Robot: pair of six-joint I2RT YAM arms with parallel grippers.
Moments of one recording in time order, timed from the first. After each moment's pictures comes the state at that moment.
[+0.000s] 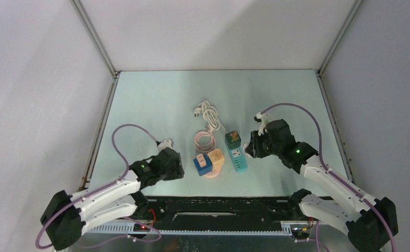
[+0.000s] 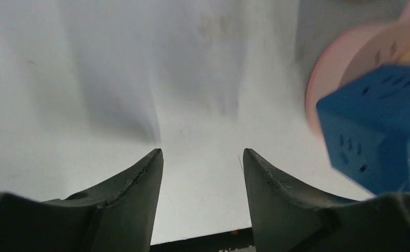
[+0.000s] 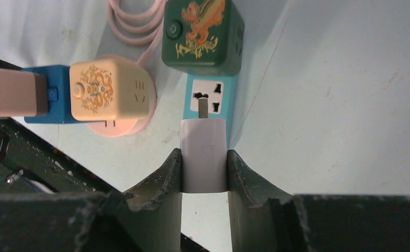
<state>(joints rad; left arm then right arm) -0.76 0.85 0.41 -0.53 -0.26 -0.81 0.57 0.95 0.69 -0.45 -0.12 0.30</state>
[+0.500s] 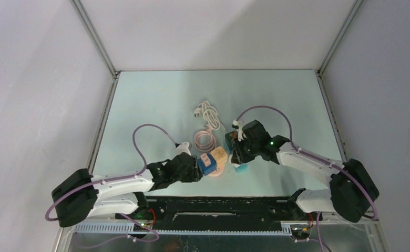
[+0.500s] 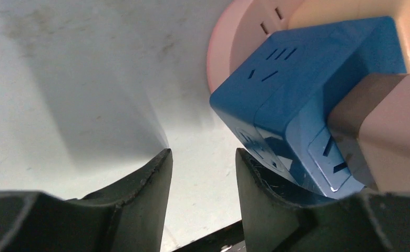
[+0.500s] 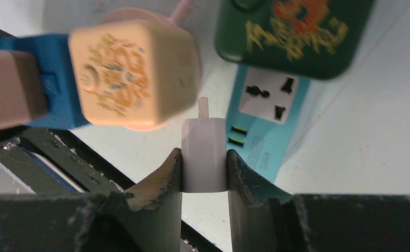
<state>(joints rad) -1.00 1.09 0.38 -0.18 -0.20 -0.93 0.70 1.27 0.71 -0.37 -0.22 0.35</state>
